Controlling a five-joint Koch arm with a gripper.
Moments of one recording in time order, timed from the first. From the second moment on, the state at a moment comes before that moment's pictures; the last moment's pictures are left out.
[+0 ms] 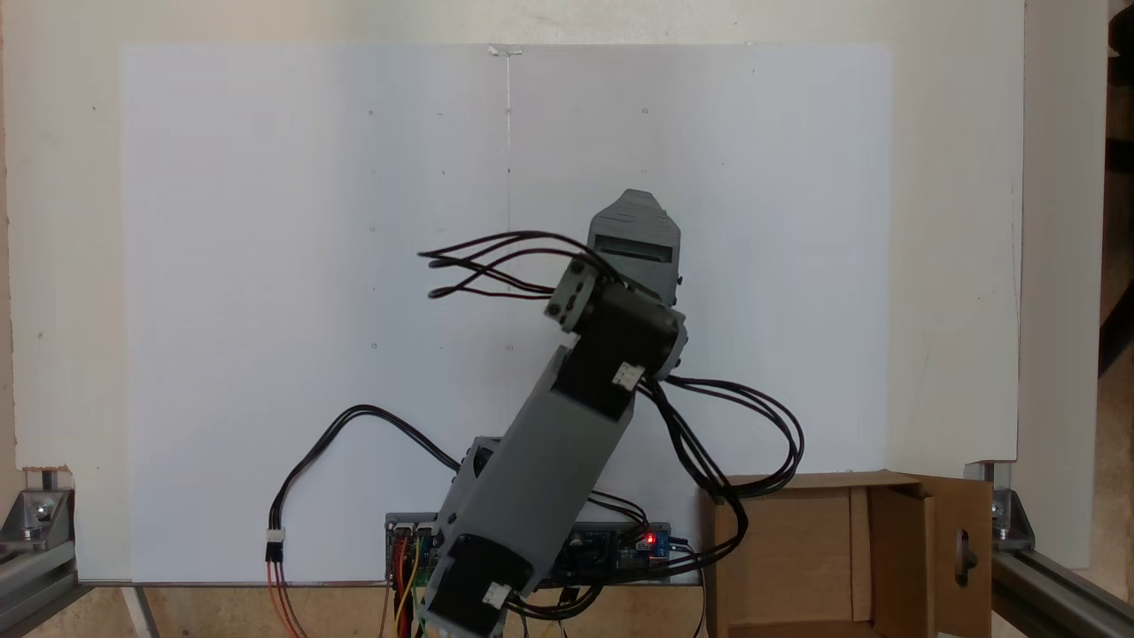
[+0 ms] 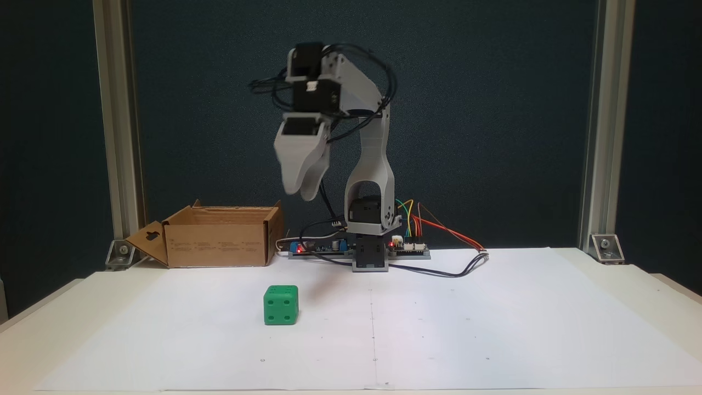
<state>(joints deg) 28.6 92.6 71.8 74.3 -21.6</state>
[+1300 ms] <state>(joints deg) 29.3 81.9 66.1 74.3 -26.6</state>
